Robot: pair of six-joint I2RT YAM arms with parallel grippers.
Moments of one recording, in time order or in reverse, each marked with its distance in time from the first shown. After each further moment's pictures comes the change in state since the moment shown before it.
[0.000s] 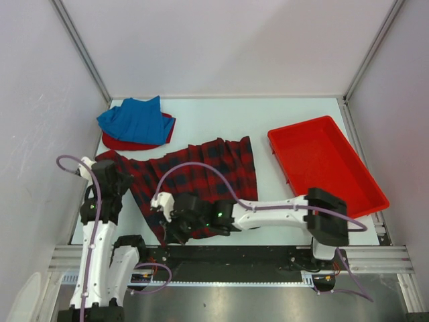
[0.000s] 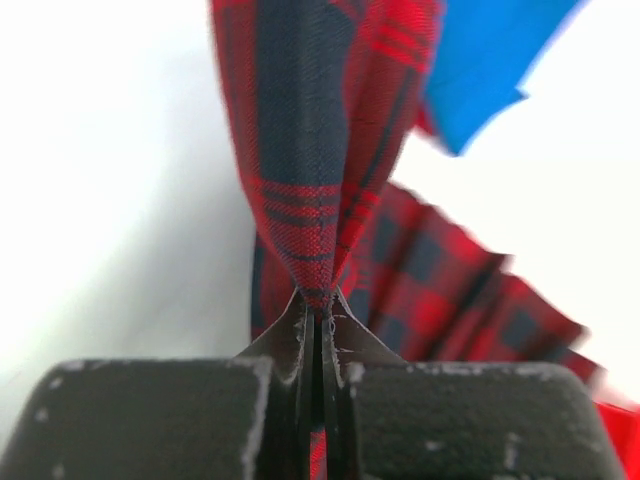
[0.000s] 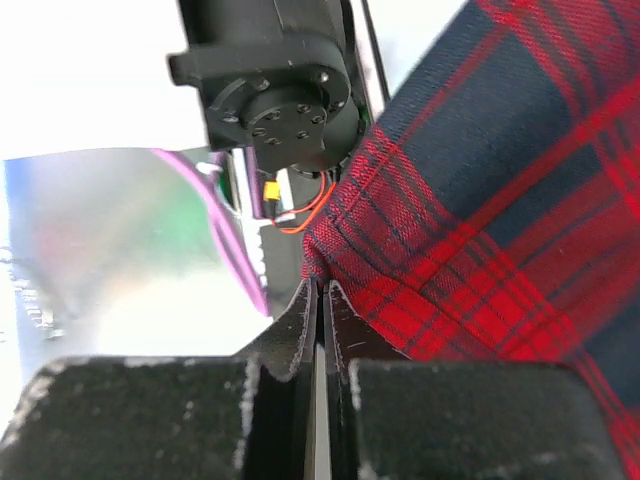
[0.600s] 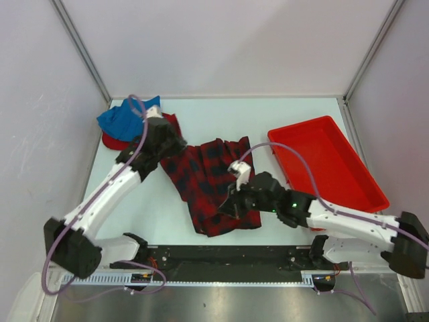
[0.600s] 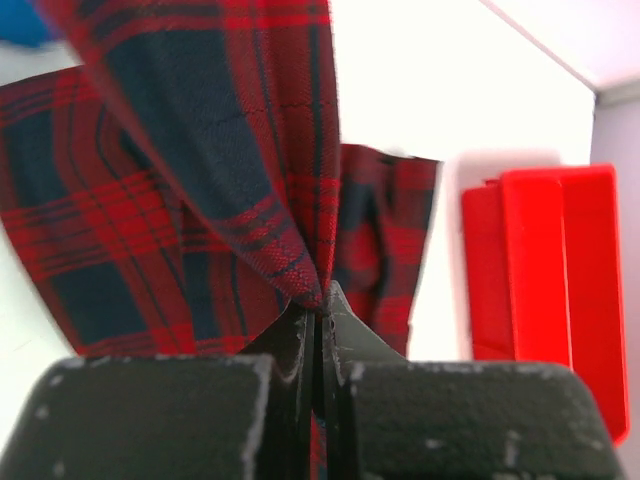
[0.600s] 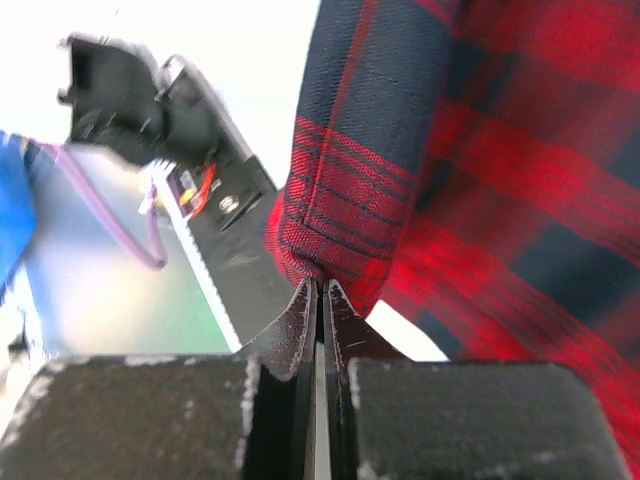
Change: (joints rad) left arm -0.500 0.489 0.339 0.225 0.114 0.054; right arm -0.279 -0.645 -0.519 -0.015 0.060 0.189
